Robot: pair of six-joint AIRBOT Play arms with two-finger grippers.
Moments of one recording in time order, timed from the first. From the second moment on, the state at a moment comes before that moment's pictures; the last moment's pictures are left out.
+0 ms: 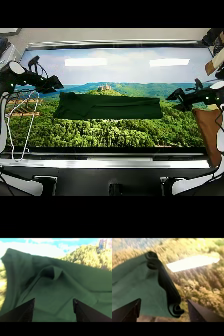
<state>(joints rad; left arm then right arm) 0.08 -1.72 1.75 1.22 -1.27 -1.59 -0.41 -1.77 1.48 -0.89 1.34 1.51</state>
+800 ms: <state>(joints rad) 0.02 -1.60 1.77 1.34 -1.34 -1.67 -0.26 -1.94 1.48 -0.77 1.30 1.41</state>
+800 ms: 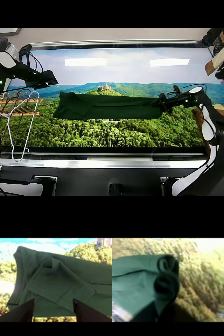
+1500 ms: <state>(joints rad) -0.32 -1.83 1.67 1.01 -1.01 -1.84 -0.24 -1.58 1.60 -0.94 1.46 1.51</state>
